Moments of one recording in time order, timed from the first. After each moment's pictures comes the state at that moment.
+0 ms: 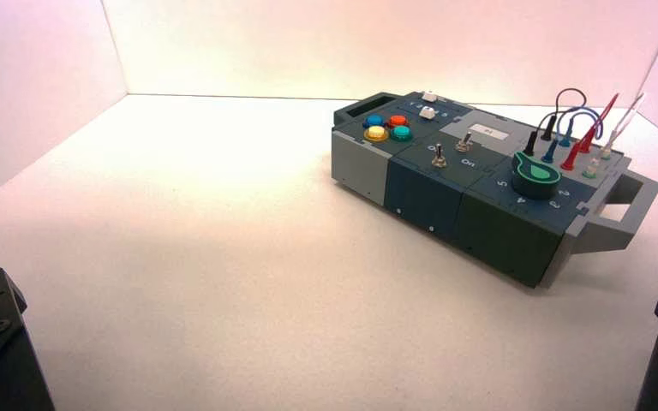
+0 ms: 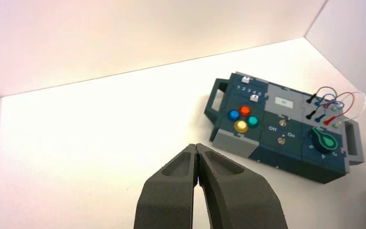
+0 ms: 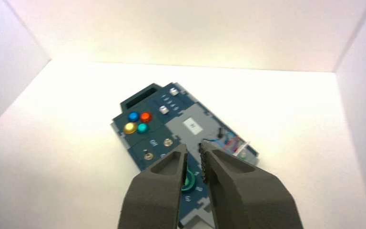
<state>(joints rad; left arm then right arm) -0.36 -1.06 0.86 -0.15 0.78 0.07 0.18 -1.49 0.91 -0.02 1.06 0.16</state>
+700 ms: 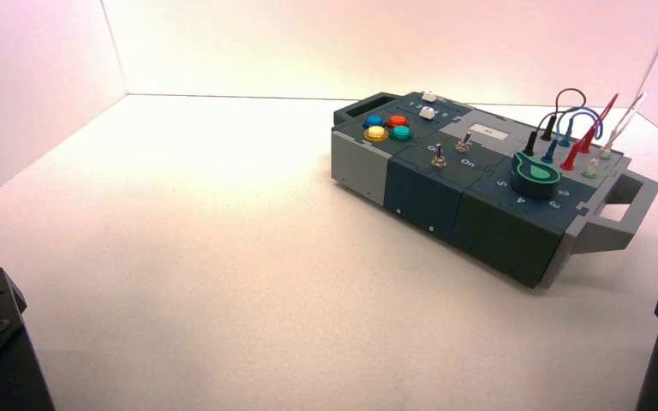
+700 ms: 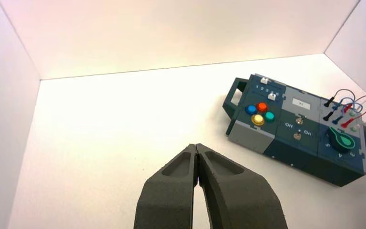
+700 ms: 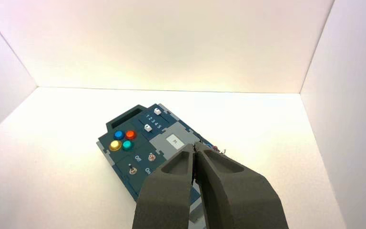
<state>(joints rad) -0.26 -1.40 1.02 -0.15 0.88 0.05 0.17 -1.67 0.92 -0.10 1.11 0.18</state>
